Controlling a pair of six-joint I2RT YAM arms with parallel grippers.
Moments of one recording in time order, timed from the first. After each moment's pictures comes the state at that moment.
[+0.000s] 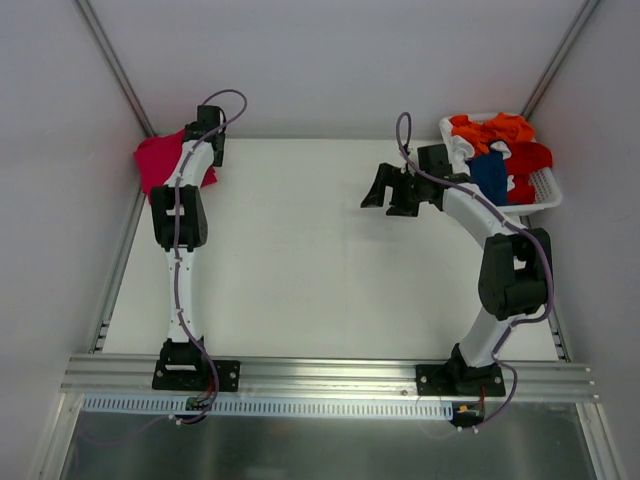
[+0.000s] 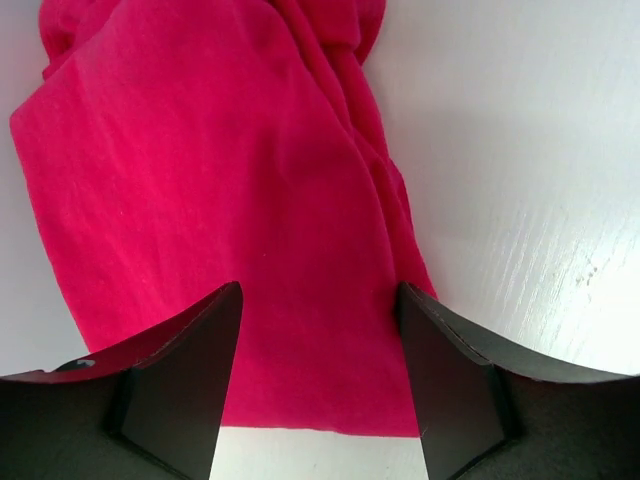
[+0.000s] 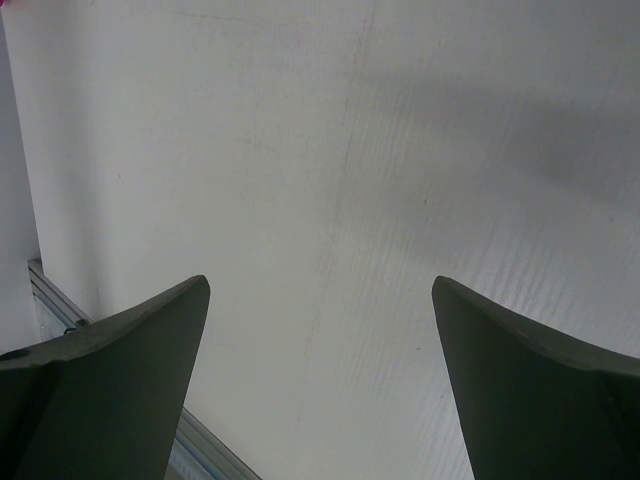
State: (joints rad) left arm 0.01 2.55 2.31 -0.58 -0.45 0.17; right arm 0.24 1.76 1.33 -0.45 -0.50 0.38
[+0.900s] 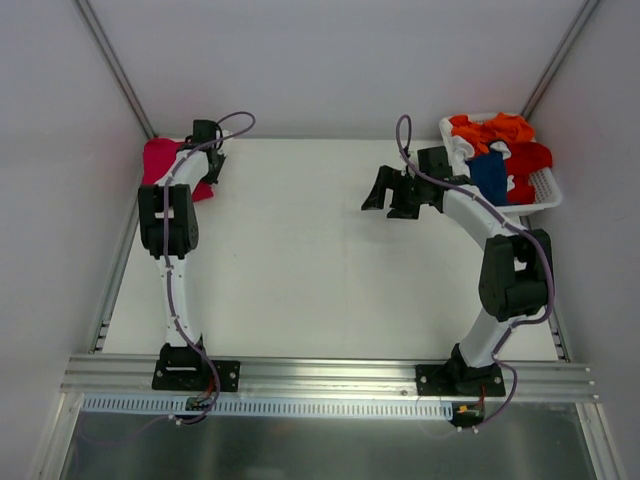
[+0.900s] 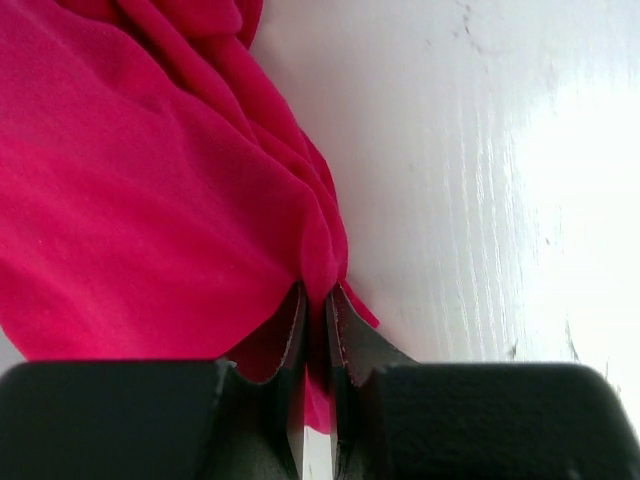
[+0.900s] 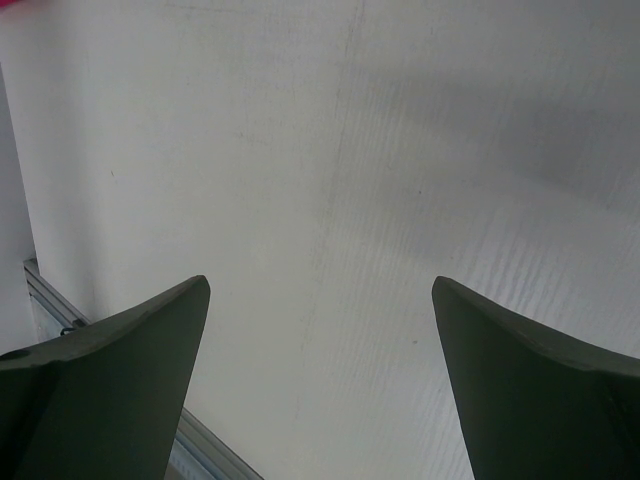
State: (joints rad) left arm 0.02 2.35 1.93 -0.53 -0.19 0.39; right arm 0.24 1.75 1.31 -0.45 -0.49 0.39
